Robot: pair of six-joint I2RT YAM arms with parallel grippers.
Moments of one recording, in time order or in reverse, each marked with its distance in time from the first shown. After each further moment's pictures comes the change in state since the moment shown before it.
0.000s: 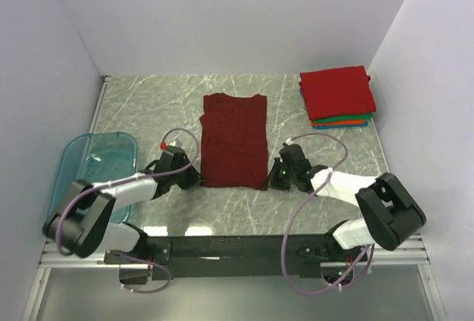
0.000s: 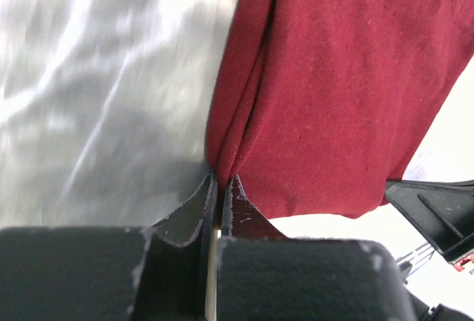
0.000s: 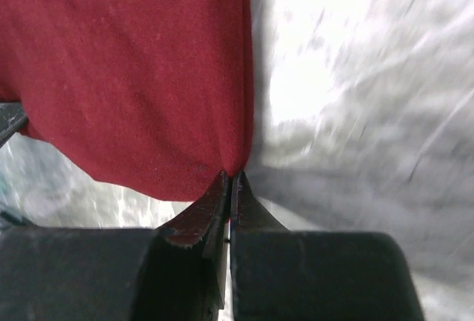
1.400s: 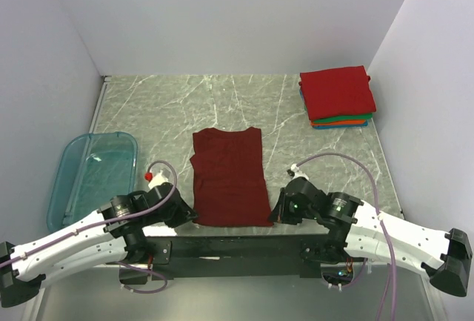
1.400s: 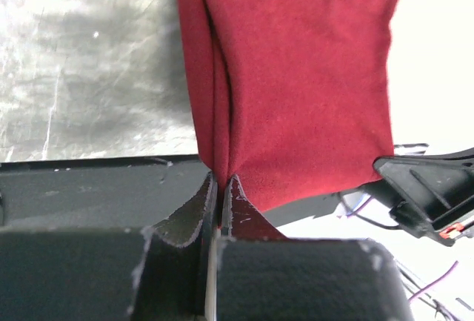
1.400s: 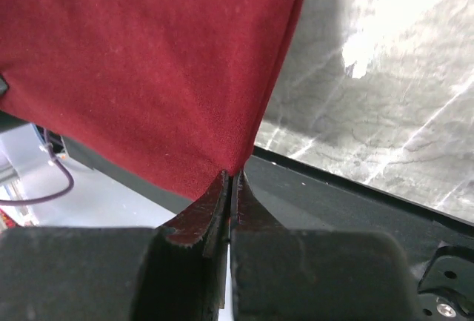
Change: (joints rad) left arm -0.567 -0.779 0.032 -0.884 -0.268 -0.505; right arm 0.484 -0.685 -0.045 -0.622 0.156 0.279
